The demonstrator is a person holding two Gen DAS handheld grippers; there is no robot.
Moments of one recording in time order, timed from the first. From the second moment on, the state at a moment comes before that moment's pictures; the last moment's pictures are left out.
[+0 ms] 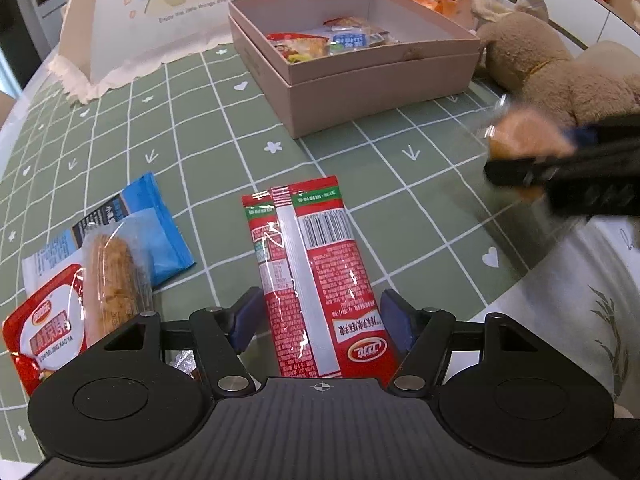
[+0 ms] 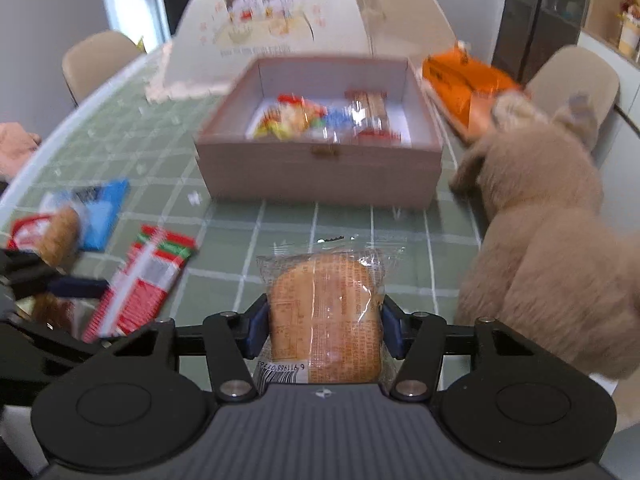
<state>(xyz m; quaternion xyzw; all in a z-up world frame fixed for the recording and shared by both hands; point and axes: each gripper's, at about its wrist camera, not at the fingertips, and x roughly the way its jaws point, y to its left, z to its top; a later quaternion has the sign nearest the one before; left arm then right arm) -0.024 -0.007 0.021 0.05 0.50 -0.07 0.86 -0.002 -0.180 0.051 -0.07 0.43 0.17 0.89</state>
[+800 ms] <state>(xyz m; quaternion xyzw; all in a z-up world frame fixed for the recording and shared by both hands) 0.091 -0.004 0.188 -0.13 0.25 -0.17 0.94 -0.029 -0.202 0.125 -0.01 0.35 0.14 0.93</state>
